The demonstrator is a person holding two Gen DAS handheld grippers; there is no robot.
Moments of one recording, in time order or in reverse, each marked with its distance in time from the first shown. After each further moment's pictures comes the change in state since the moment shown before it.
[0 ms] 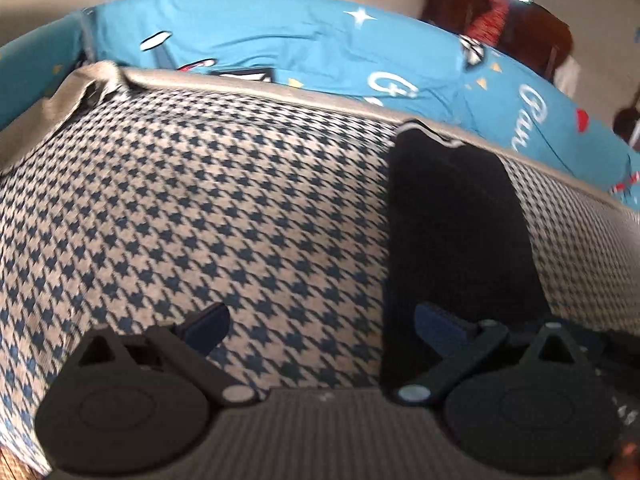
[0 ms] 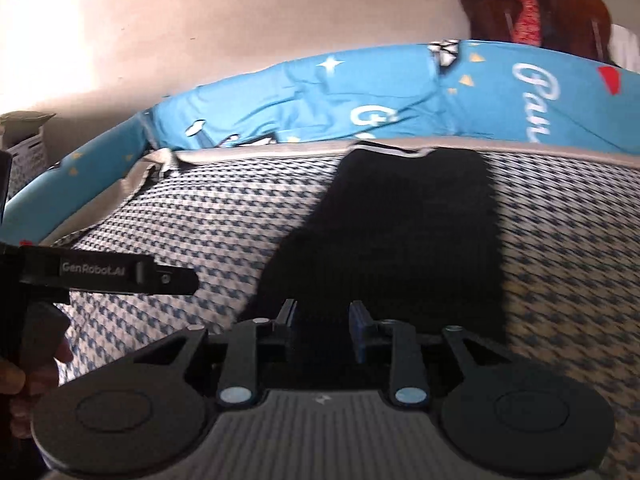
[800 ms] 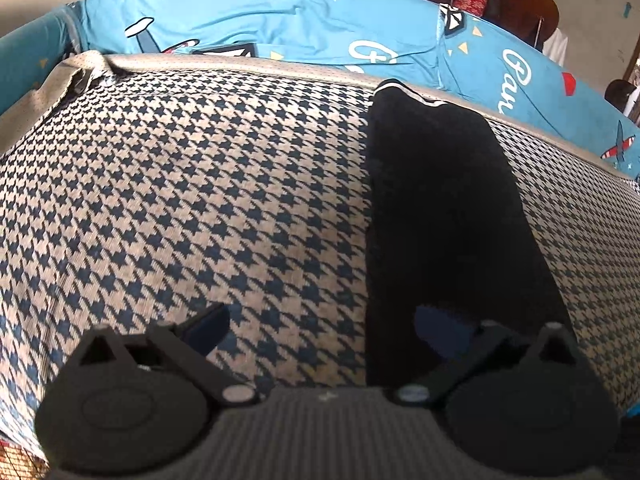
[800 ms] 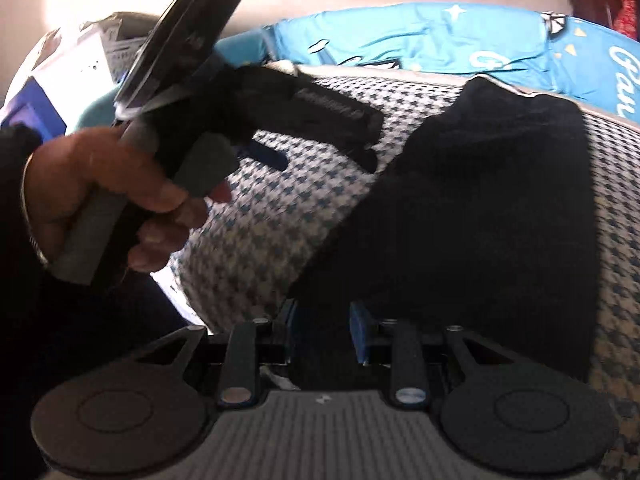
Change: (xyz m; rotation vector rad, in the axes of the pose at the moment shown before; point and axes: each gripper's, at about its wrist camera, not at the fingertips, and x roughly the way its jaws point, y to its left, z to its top) left arm -0.003 -0.006 -0.026 0.020 0.055 -0.011; right arm -0.037 0.056 -0.085 -0.220 0.152 0.239
